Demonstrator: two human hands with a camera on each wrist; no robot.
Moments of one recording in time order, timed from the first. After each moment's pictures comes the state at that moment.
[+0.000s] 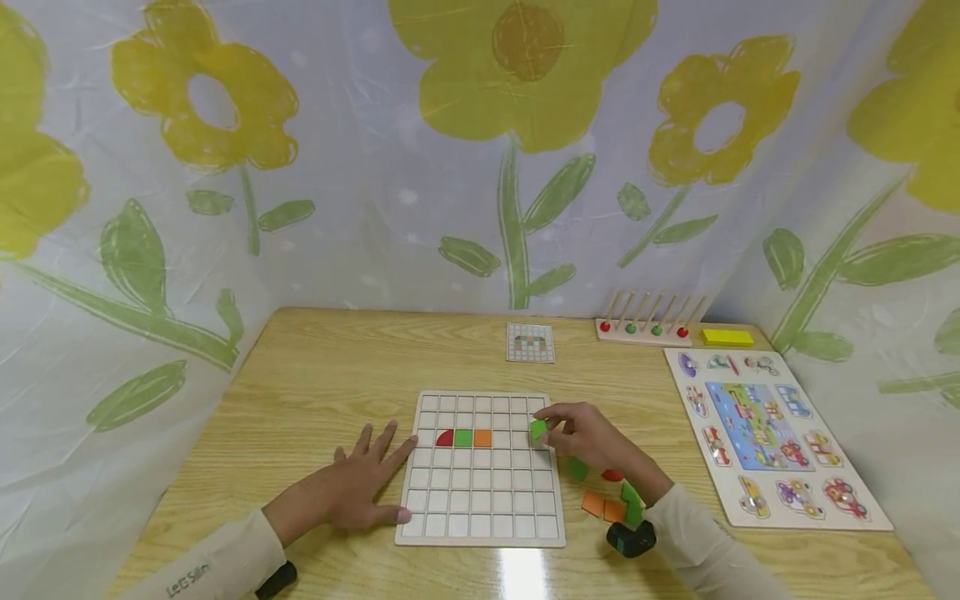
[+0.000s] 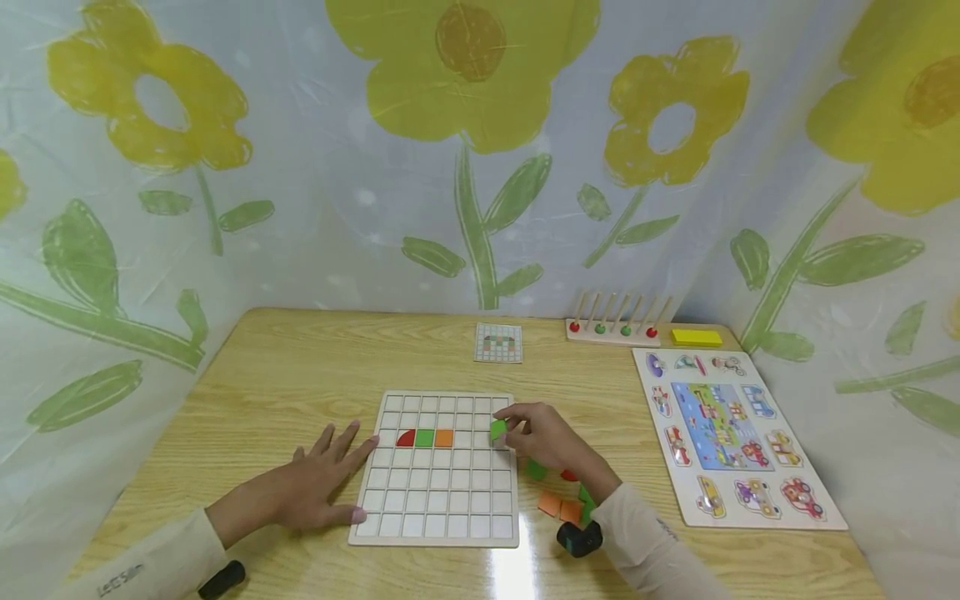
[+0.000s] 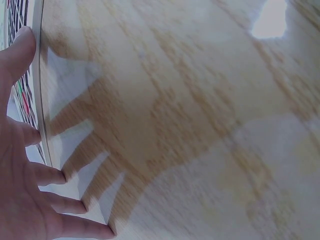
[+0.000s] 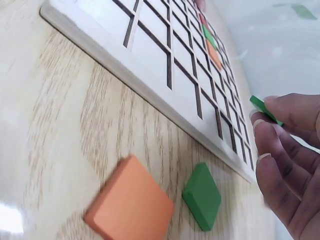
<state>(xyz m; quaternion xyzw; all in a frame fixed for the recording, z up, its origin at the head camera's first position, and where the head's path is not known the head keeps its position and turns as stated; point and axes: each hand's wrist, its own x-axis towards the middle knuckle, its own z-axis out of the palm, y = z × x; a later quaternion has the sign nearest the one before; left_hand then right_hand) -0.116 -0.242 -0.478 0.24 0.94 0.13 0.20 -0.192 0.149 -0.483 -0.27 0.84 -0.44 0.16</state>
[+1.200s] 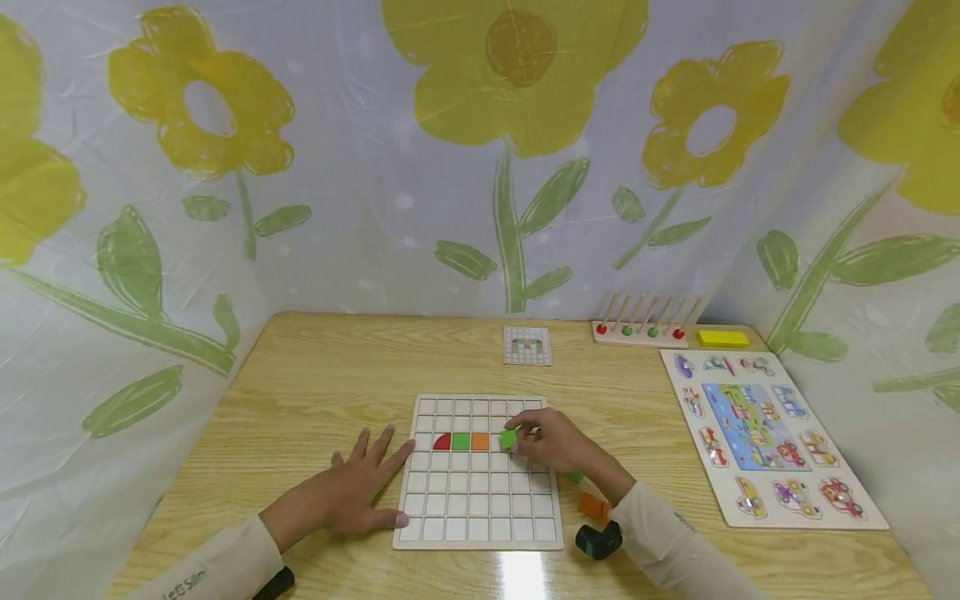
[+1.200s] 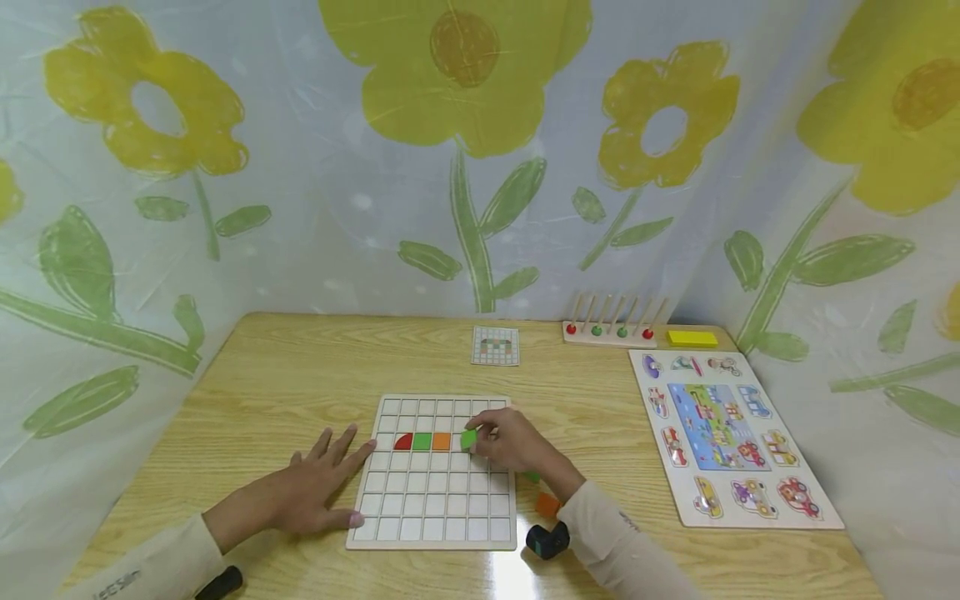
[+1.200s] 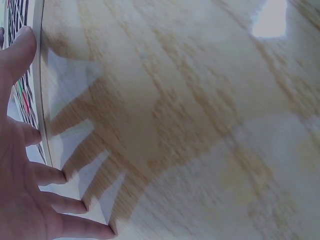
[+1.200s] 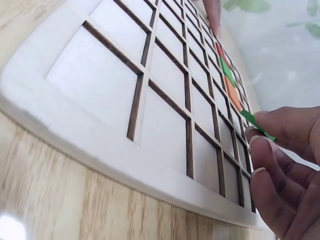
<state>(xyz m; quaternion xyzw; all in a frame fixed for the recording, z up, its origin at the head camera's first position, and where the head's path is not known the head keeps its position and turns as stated) -0.115 -0.241 -0.478 0.24 0.94 0.13 0.20 -0.193 0.106 -0.488 -0.25 0.85 -0.43 0.19</state>
